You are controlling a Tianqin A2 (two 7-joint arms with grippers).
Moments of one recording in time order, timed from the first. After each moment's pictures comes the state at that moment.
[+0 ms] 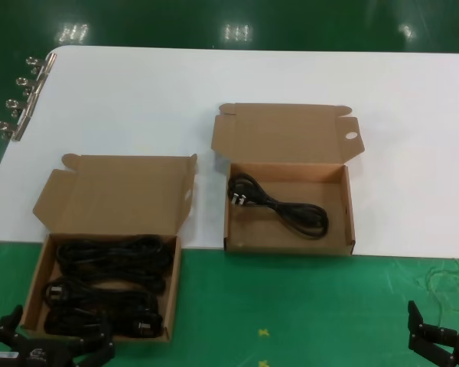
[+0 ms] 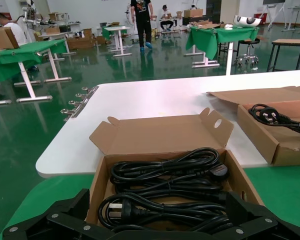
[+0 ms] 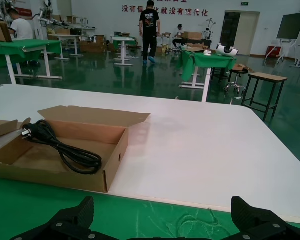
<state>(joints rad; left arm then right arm) 0.00 -0.30 1.60 -1.60 -1.80 0.00 0.00 0.00 0.30 -1.60 1.60 1.80 0.00 0.00</state>
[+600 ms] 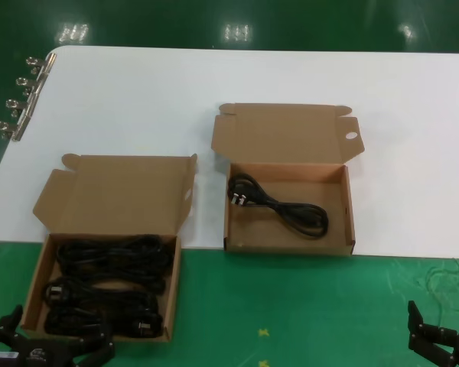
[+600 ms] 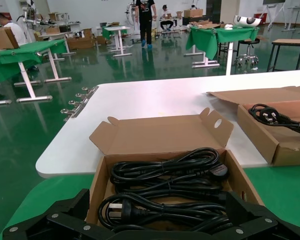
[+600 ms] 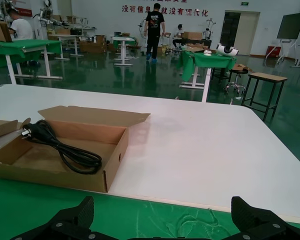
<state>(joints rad) 0.00 -0.30 1.60 -1.60 -1.80 0.00 0.00 0.00 0.30 -1.60 1.60 1.80 0.00 0.00</state>
